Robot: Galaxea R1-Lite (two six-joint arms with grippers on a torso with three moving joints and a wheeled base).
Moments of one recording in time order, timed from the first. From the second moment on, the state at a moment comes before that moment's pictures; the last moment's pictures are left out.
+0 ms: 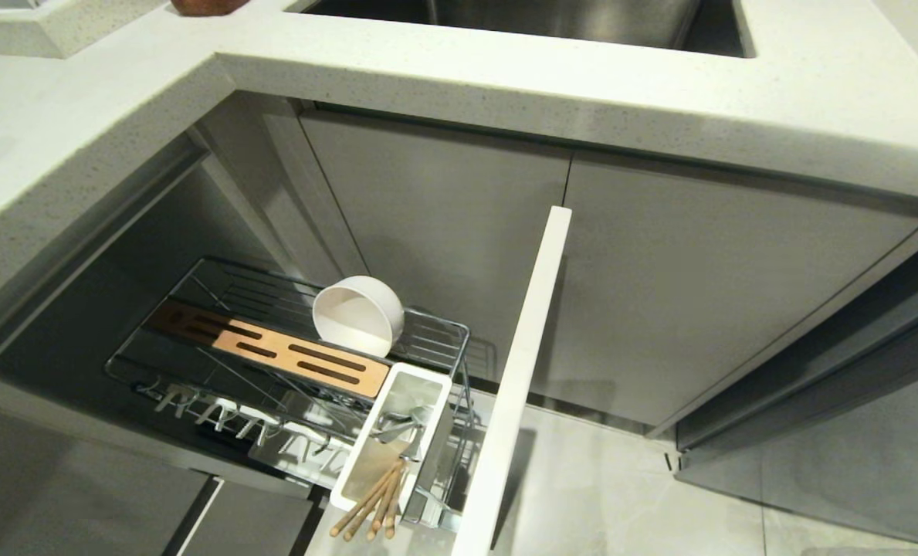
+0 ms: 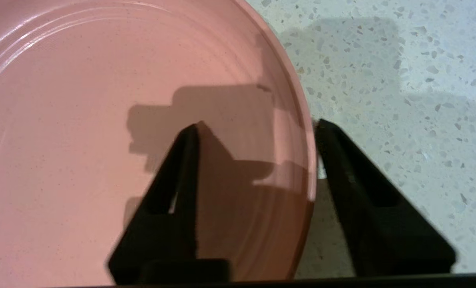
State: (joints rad) left arm 0.48 1.38 -1.74 0.77 0.21 -0.34; right arm 0.00 0.00 0.00 0.00 -0.02 0.03
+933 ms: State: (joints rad) left arm 0.35 1.27 -1.82 0.77 0.18 -0.34; right arm 0.00 0.00 0.00 0.00 -0.02 0.03
